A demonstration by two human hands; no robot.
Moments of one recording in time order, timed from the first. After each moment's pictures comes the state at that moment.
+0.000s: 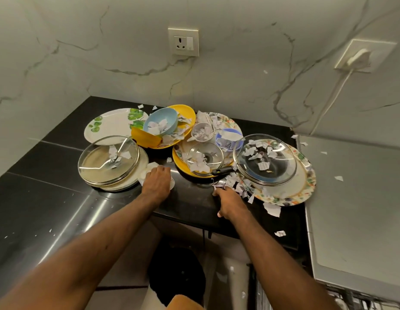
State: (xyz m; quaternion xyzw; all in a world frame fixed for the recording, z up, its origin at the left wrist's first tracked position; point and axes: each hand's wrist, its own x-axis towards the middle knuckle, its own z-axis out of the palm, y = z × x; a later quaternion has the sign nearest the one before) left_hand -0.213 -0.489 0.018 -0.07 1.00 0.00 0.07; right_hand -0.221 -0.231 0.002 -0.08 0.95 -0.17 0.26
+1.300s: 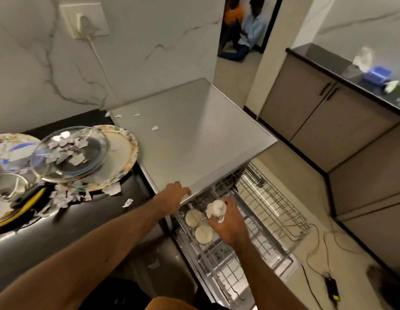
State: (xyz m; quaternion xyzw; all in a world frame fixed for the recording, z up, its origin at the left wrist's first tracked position) left_hand -0.122 -0.015 -0.011 0.46 0.85 0.00 0.27; right_hand 0.093 0.123 -0.057 0.37 0.83 -0.42 -0.03
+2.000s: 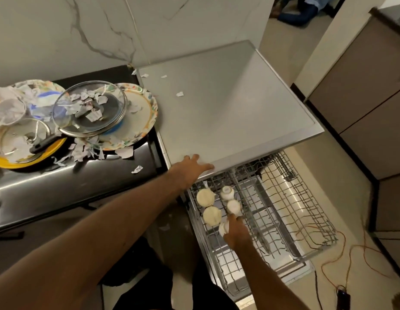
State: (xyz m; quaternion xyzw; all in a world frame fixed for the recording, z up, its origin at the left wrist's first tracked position) left_hand -0.105 0.019 -0.009 0.41 0.87 -0.09 0.26; right_hand 0.128 0.140 -0.194 0.30 0.88 -0.27 0.26
